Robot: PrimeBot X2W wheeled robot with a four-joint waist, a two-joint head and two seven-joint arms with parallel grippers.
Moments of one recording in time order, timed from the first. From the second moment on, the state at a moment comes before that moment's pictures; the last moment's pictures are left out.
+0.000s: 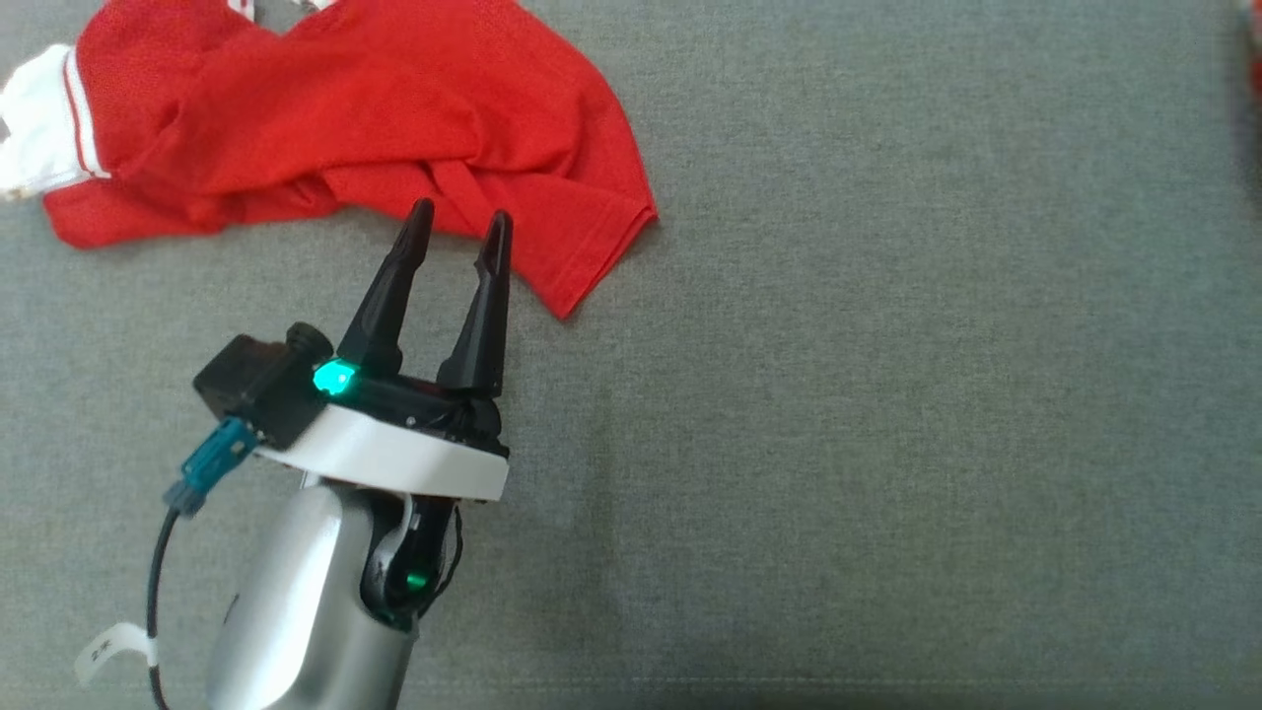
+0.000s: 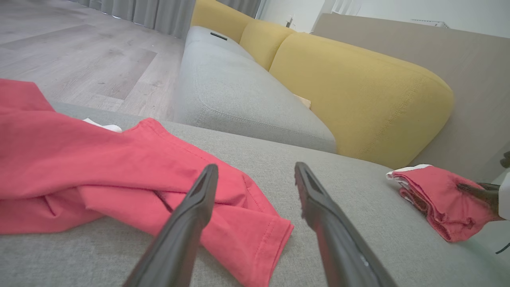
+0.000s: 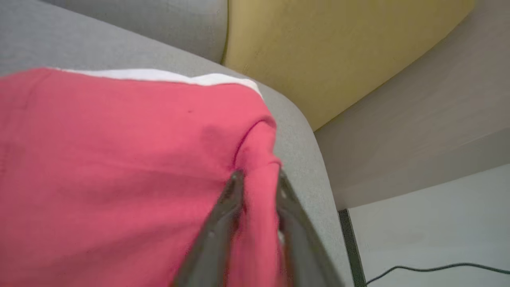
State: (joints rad) left arm -0.28 0.04 -0.29 0.09 -0.41 -0.12 -0.25; right arm -0.76 -0.64 -0.09 0.76 -0.08 0.13 0.21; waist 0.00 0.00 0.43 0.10
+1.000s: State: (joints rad) left arm -0.08 0.04 -0.17 0.09 -0.38 -0.12 -0.26; right arm -0.28 -0.17 -0.03 0.32 0.15 0.13 -0.18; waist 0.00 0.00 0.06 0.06
